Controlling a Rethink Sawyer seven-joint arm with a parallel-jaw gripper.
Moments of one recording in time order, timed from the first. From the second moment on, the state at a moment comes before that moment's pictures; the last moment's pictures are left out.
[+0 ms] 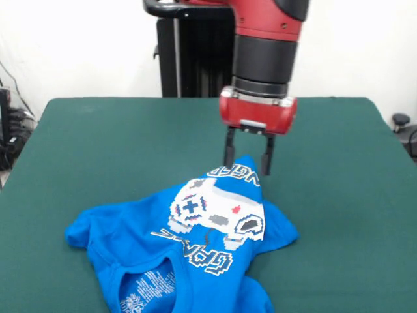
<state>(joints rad) -0.04 -0.57 -0.11 1.80 0.32 0.05 1.71</state>
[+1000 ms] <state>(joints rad) 0.09 -0.54 -0.13 1.80 0.44 0.05 1.79</state>
